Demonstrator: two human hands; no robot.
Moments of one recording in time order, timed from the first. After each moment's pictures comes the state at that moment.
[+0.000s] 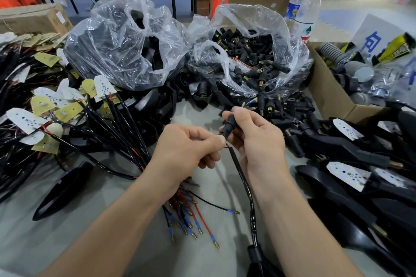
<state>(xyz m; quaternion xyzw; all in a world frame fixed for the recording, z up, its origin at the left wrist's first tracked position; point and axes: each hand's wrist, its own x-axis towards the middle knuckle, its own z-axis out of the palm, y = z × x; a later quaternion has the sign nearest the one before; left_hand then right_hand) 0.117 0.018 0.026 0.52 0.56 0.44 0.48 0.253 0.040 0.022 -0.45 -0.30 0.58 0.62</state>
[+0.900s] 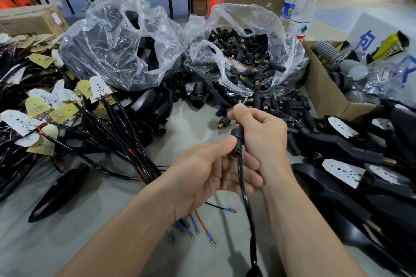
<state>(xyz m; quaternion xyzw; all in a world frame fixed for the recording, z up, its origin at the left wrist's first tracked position) 0.145 0.001 0.028 0.42 0.35 0.33 0.77 0.269 0.046 0.028 -0.56 -0.39 0.47 0.56</state>
